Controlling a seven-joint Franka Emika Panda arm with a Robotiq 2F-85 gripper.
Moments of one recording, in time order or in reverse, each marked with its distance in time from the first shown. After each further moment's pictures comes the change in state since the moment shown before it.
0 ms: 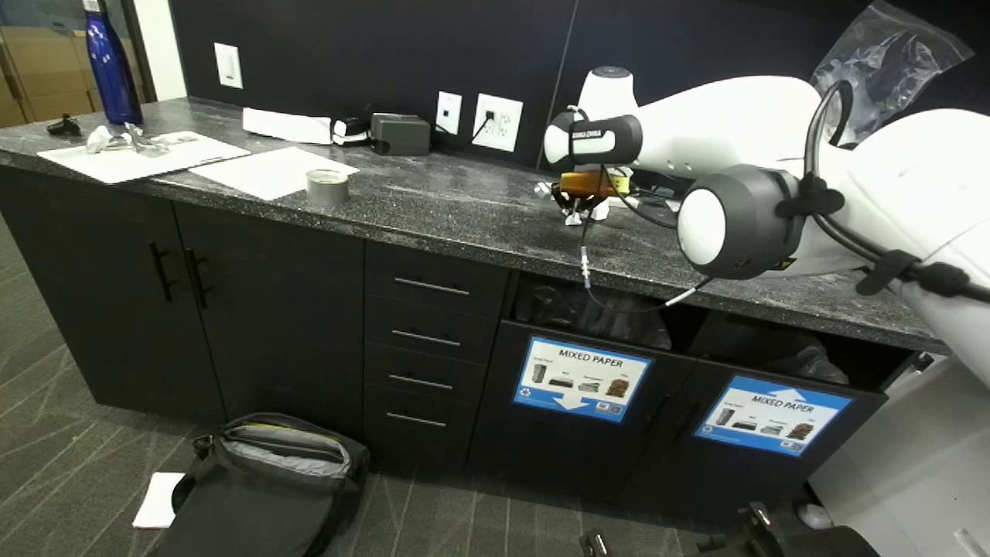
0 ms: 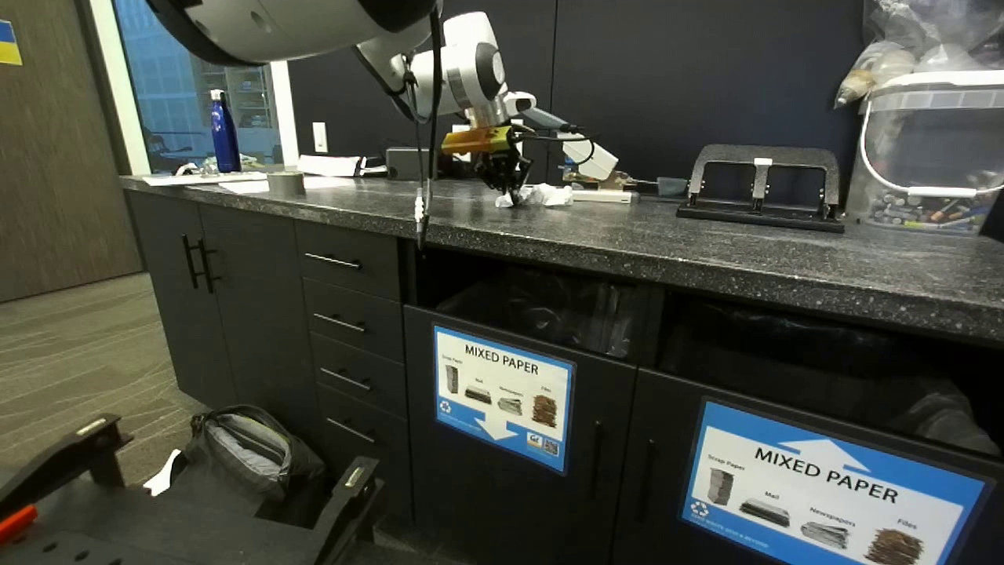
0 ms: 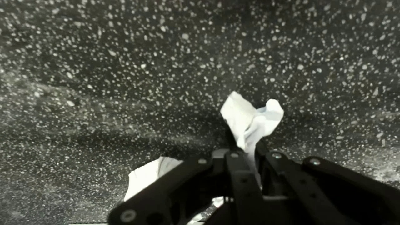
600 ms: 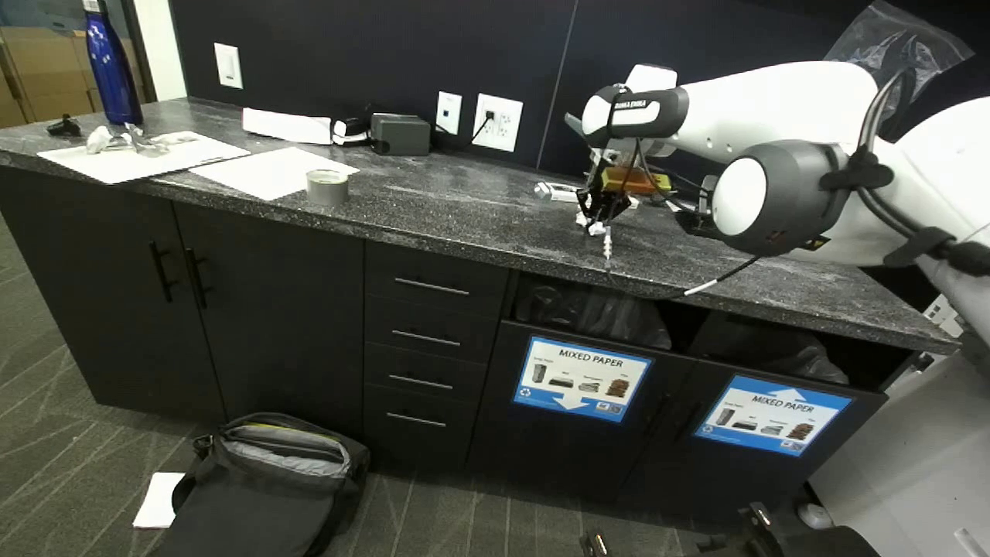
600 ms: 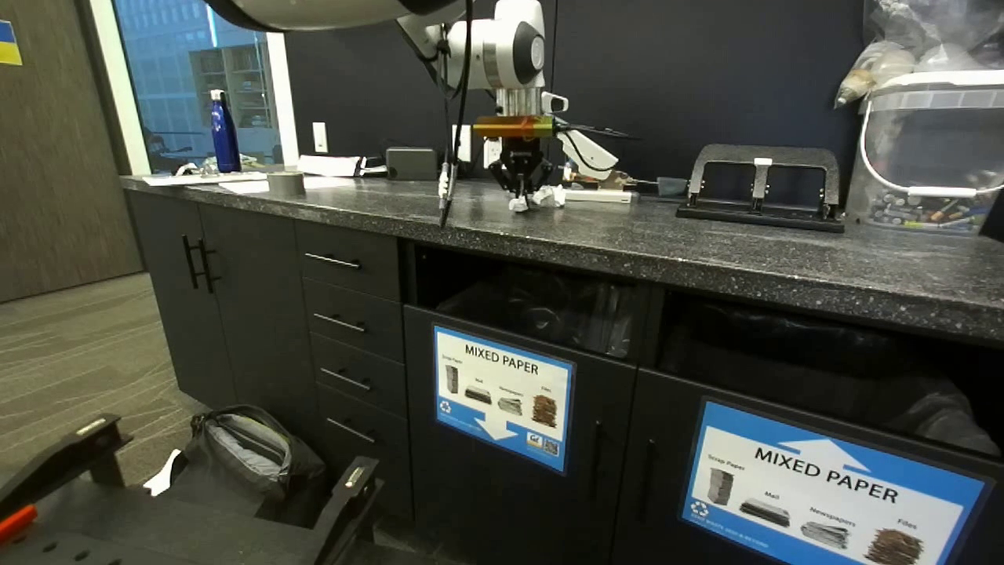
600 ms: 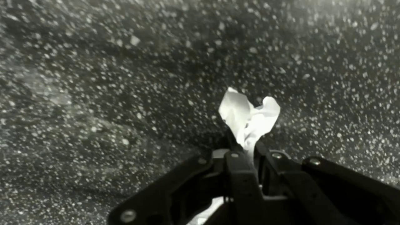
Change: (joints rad) arm -0.126 -0.060 0.127 -0.023 0.080 -0.224 -0.330
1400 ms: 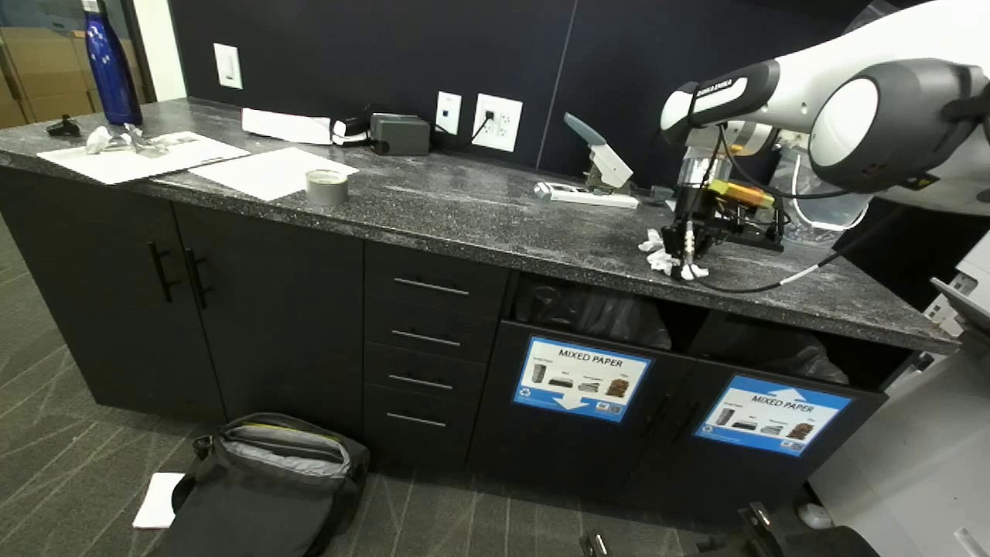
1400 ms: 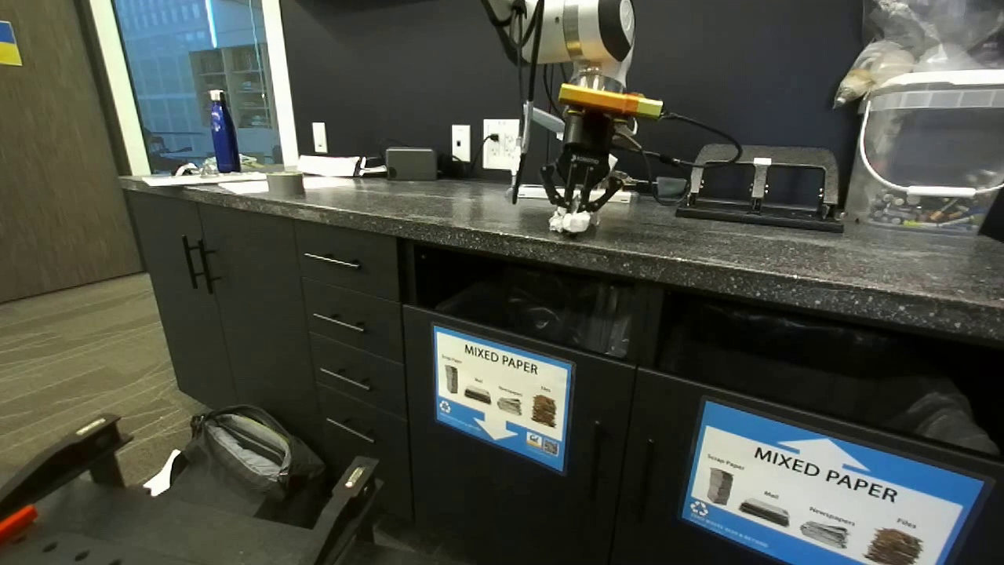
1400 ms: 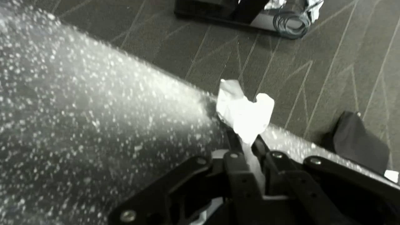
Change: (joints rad) arm -0.175 -0.232 -0.002 -0.340 -0.021 -0.443 -0.424
